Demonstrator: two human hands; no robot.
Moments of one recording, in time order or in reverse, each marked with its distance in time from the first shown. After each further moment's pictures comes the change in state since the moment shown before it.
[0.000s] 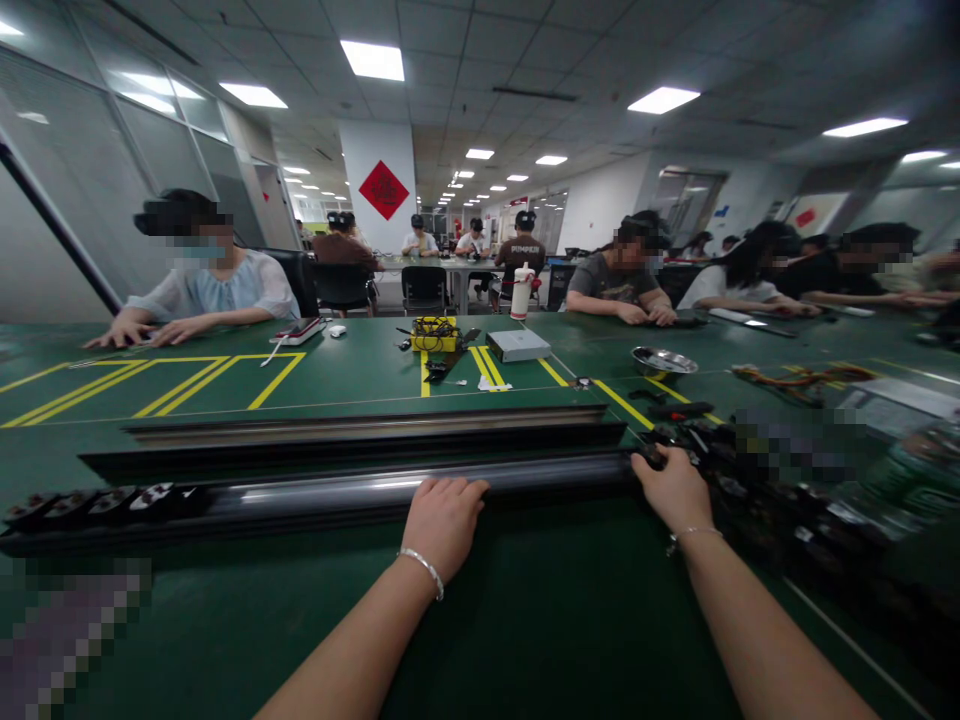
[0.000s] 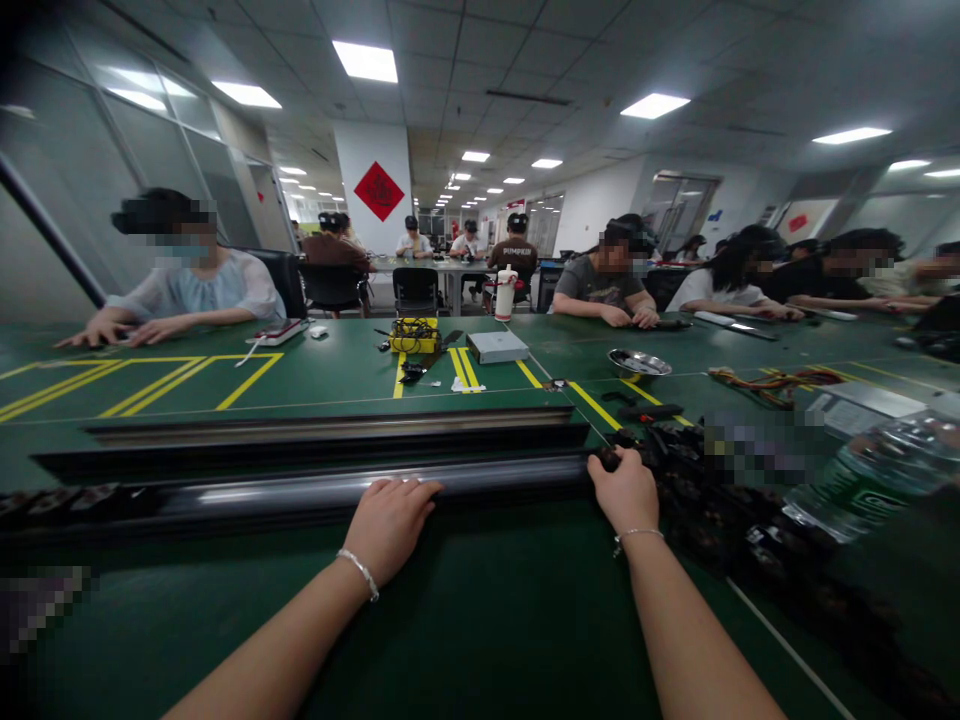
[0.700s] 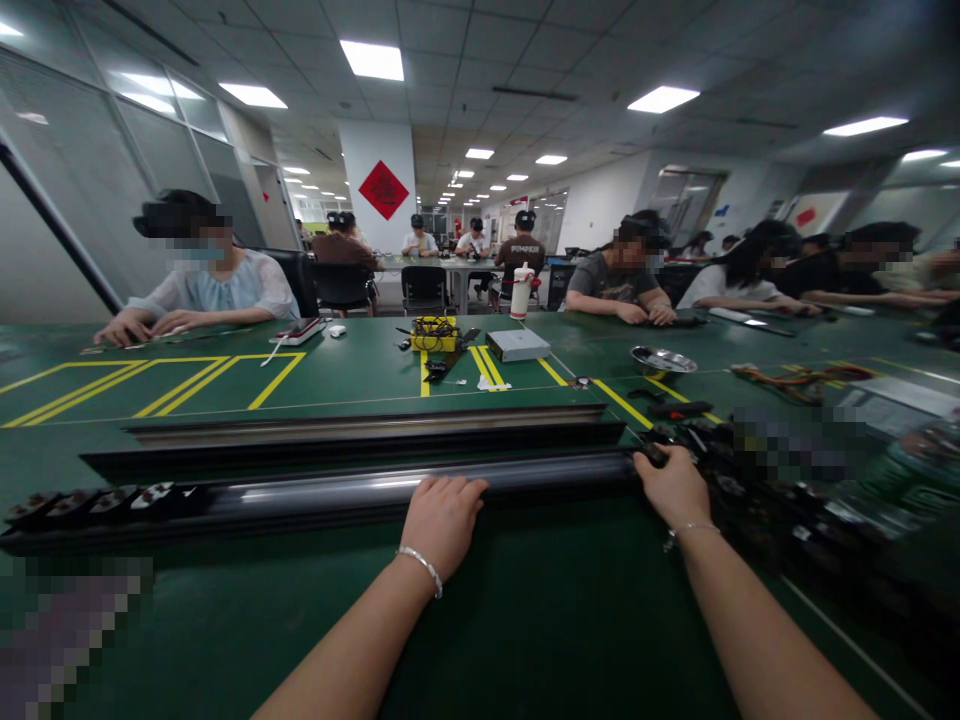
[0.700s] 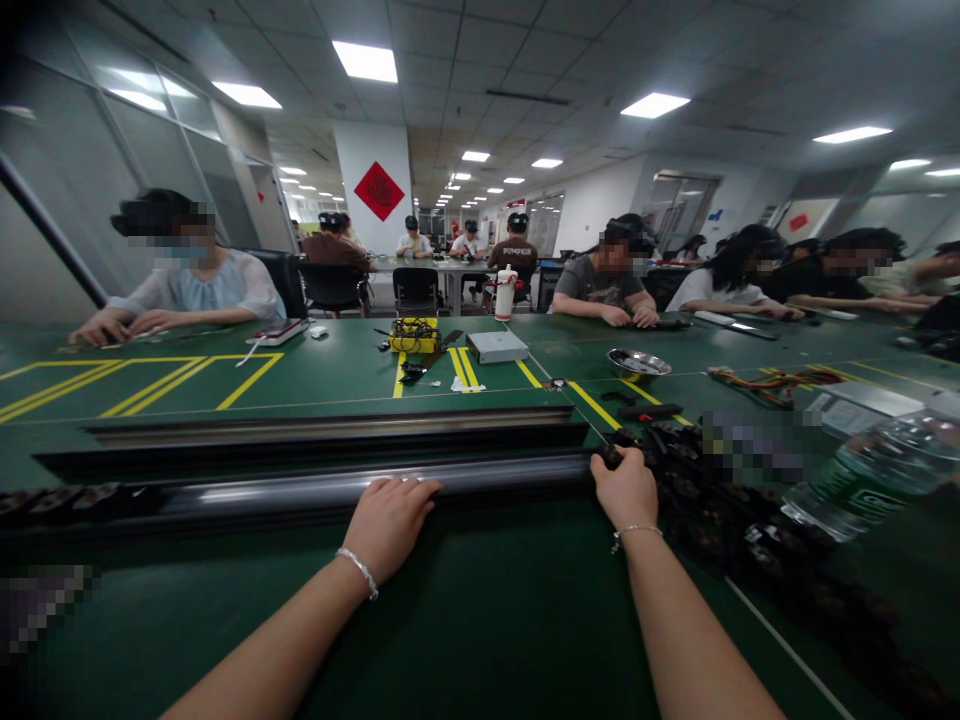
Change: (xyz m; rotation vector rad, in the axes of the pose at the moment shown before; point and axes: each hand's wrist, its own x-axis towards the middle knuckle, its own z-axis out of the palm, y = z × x) left_hand 0.000 0.001 -0.003 0.004 -0.015 -0.006; right_hand 0.002 0.000 -0.001 -0.001 -0.001 0.044
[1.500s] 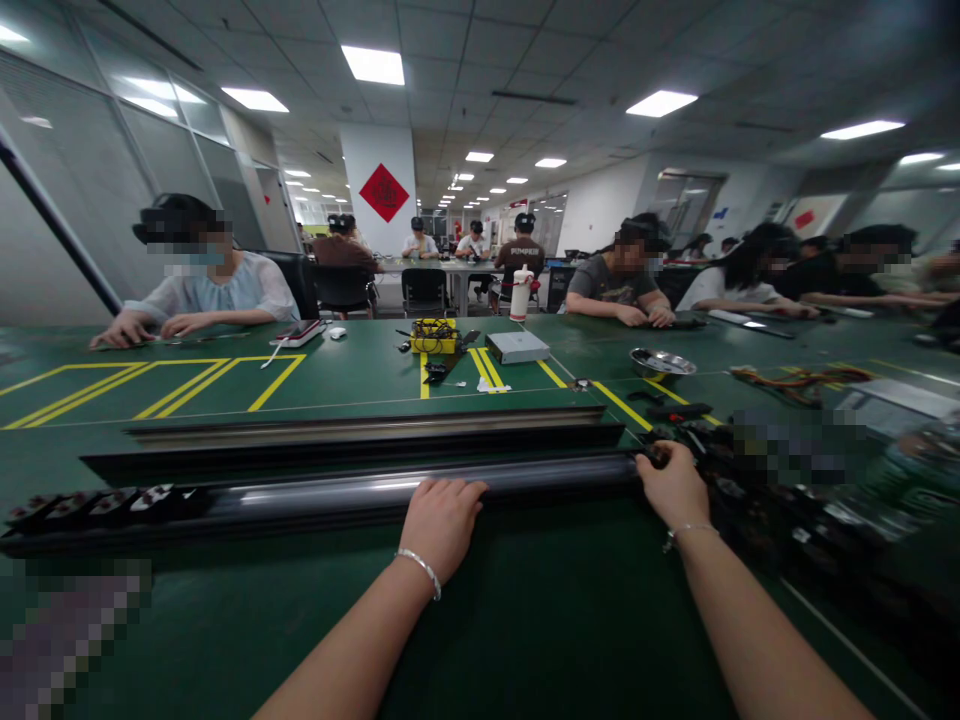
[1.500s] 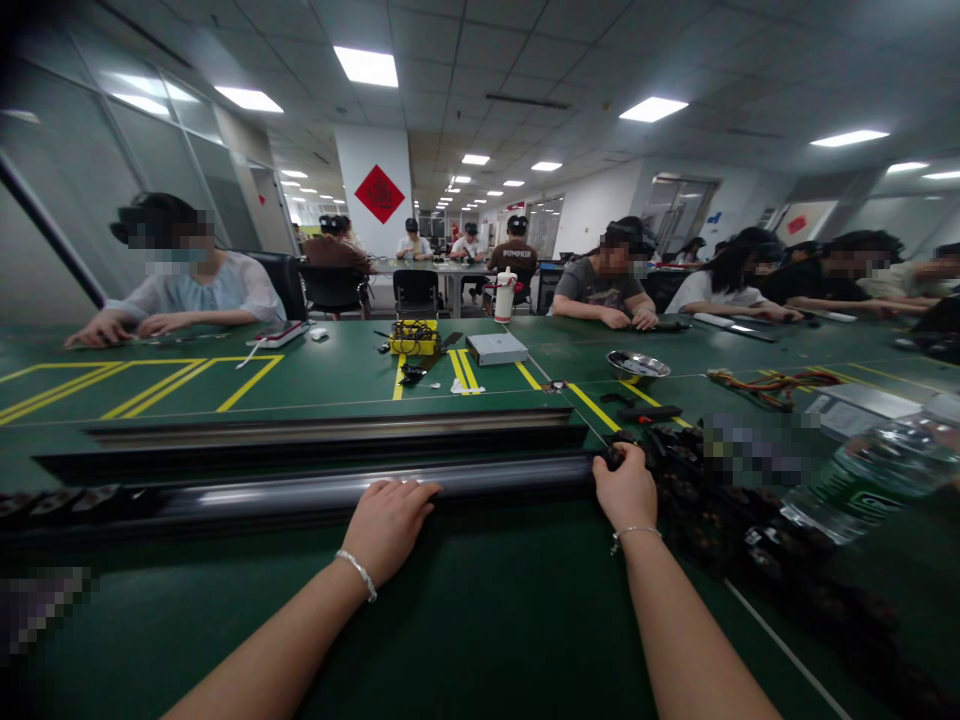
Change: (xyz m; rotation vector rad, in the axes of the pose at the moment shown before) left_hand 0.000 0.000 0.000 -0.005 0.001 0.003; right_hand -0.001 -0.002 -0.002 0.046 0.029 -0.007
